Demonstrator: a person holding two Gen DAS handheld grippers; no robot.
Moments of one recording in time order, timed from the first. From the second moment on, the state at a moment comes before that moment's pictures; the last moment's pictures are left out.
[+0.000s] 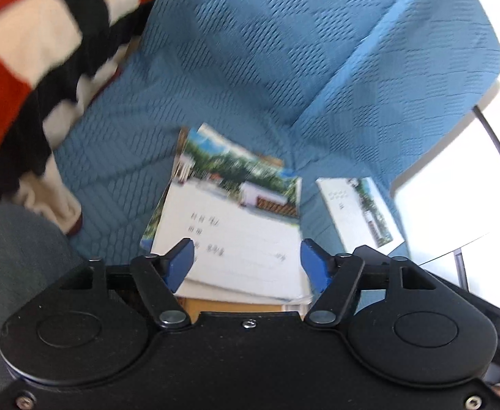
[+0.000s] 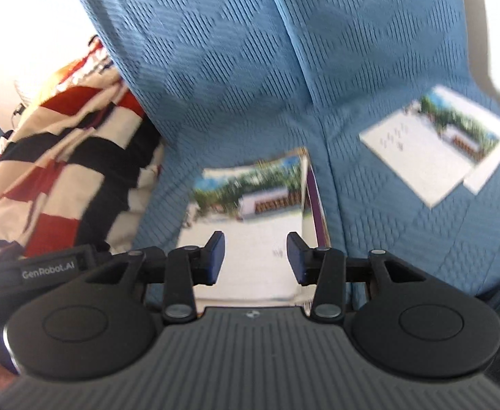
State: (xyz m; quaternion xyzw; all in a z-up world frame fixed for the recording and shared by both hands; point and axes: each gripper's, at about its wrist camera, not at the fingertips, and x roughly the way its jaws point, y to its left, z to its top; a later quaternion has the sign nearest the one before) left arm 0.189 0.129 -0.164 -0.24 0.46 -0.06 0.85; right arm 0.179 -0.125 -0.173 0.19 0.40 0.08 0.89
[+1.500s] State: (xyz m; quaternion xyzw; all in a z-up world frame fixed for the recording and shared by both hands) left arm 0.148 0.062 -0.056 -0.16 0.37 -0.10 0.91; right arm 0.117 -0.182 -0.089 0.11 0.32 0.06 0.94
